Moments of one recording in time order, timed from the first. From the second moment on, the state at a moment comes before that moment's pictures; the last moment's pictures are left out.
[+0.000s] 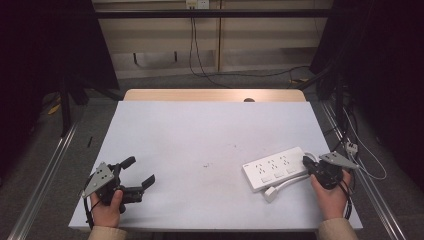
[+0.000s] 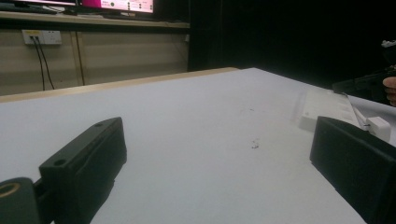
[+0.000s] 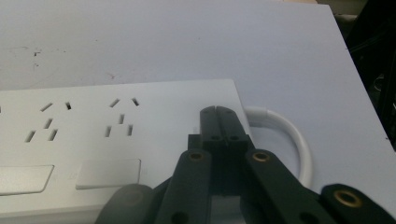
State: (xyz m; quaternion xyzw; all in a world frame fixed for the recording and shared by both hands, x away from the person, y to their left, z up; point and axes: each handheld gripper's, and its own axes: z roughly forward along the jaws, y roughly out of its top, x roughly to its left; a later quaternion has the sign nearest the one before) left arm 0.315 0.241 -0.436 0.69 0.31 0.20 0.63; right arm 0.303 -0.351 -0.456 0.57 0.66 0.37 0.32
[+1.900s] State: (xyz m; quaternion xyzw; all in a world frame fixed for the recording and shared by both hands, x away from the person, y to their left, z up) left arm 0.316 0.243 -0.435 0.69 0.31 0.20 0.62; right arm 0.300 -0.352 -0.455 0.56 0.65 0.40 0.32
